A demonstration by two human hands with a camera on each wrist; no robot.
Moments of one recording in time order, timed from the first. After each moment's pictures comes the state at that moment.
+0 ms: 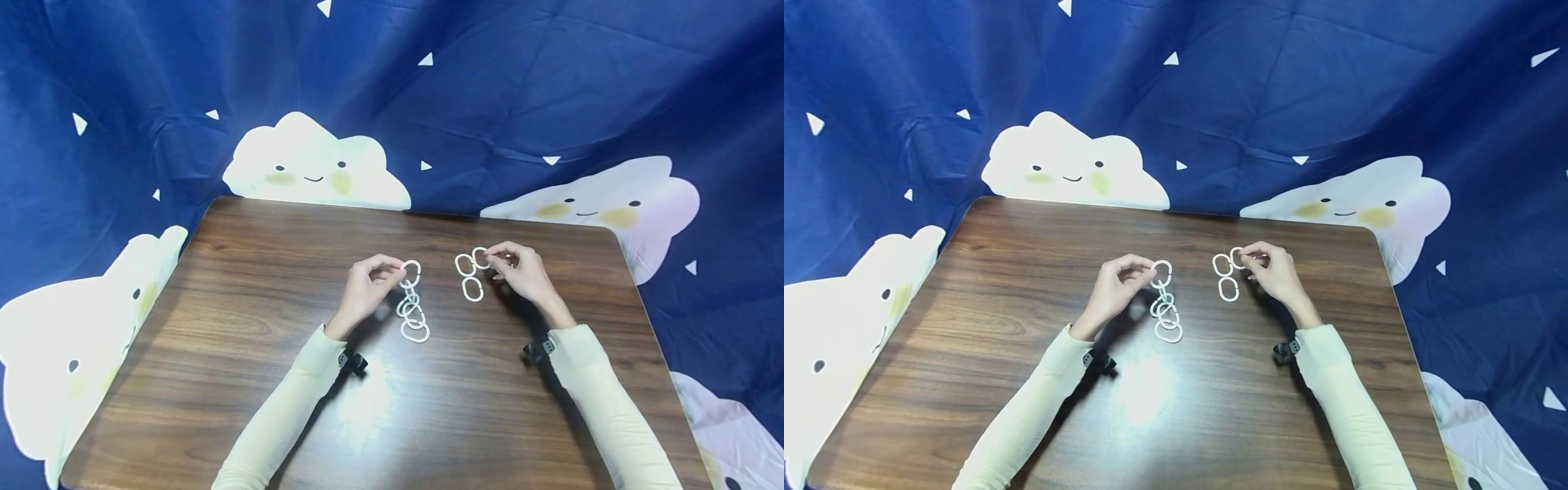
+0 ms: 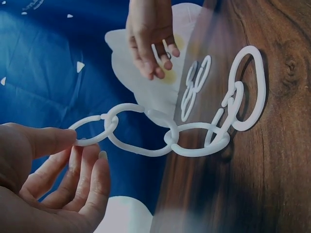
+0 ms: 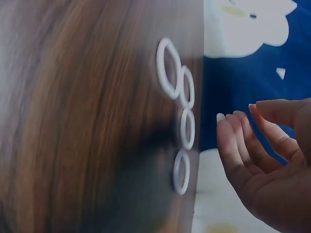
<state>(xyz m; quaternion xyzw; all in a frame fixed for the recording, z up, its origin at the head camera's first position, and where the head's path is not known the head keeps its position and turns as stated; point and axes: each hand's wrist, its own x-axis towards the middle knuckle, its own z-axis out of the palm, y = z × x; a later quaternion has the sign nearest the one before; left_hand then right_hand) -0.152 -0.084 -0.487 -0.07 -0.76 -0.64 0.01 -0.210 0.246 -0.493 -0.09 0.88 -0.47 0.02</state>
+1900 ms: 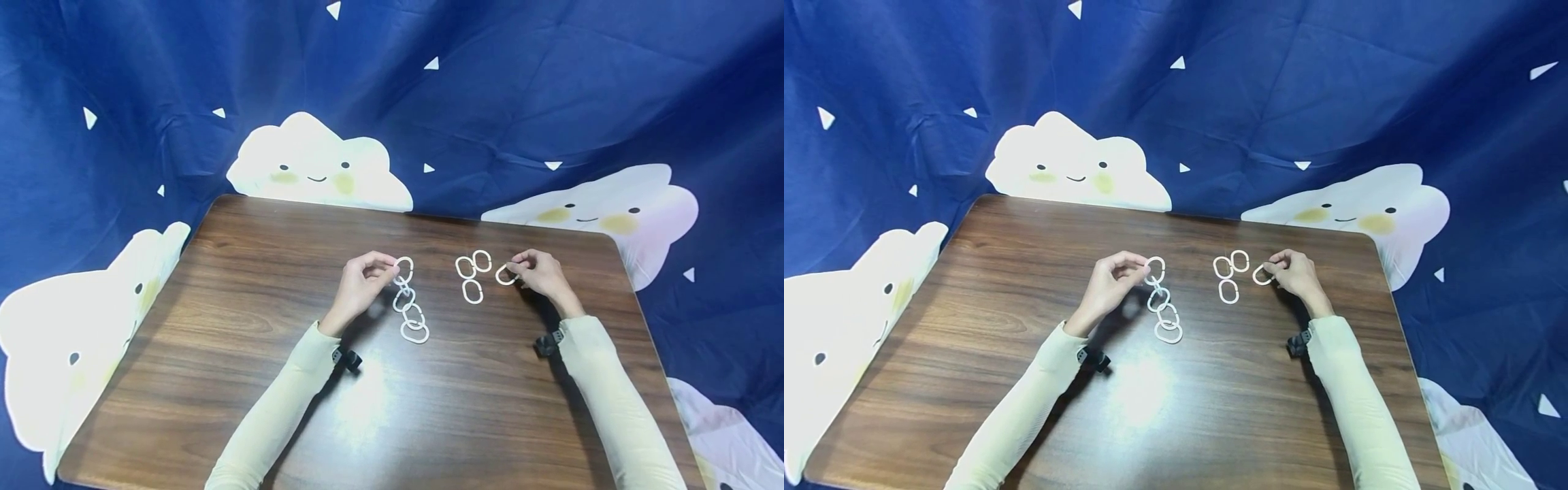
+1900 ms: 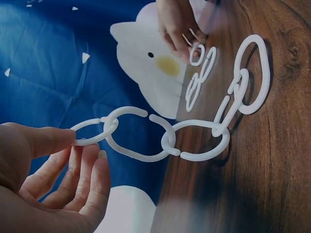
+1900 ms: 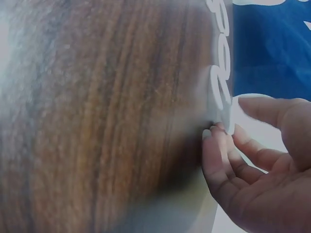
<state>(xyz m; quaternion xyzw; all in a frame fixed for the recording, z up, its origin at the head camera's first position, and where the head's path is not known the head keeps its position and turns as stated) -0.156 -0.095 -0.488 -0.06 -0.76 -0.65 0.03 -0.231 0.295 -0.509 -0.01 0.92 -0.38 0.09</state>
